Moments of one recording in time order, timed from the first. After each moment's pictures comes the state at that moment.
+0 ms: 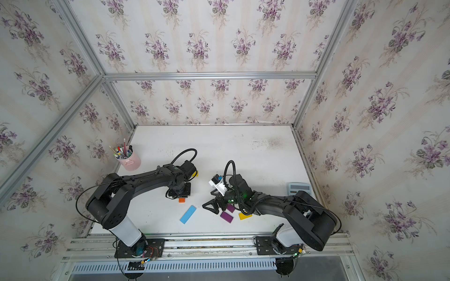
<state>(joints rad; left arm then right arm) -0.58 1.70 0.98 -0.85 -0.08 -0.67 0.80 1.42 0.44 0.44 -0.64 0.21</state>
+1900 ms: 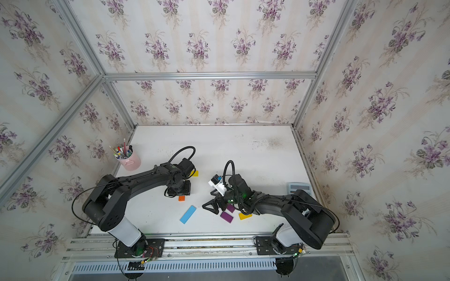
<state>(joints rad) -0.56 1.66 0.99 -0.85 -0.08 -0.64 0.80 1.44 0.44 0.45 -0.64 0.20</state>
